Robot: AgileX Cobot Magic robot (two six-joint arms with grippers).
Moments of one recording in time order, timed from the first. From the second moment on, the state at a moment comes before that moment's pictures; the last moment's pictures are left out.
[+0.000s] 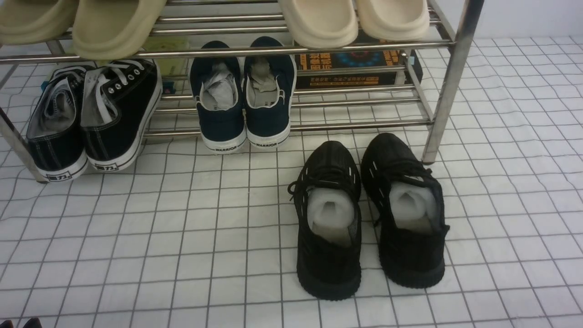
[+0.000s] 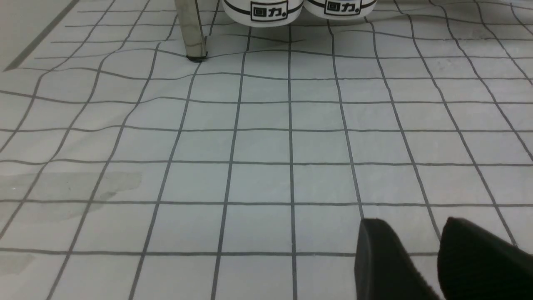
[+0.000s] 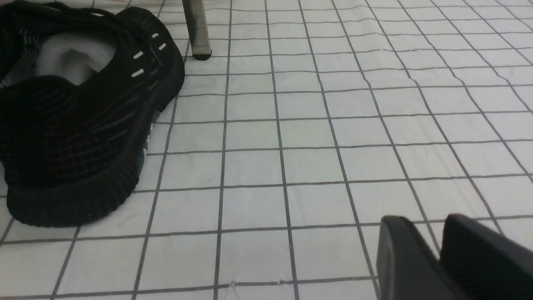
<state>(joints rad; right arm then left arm) -0.04 -0.01 0.01 0.07 0.39 -0.02 0.01 -0.01 0.02 0.07 0.38 -0.04</state>
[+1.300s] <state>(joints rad) -0.04 -0.01 0.01 0.07 0.39 -0.02 0.01 0.30 -0.37 -0.51 0.35 -0.20</state>
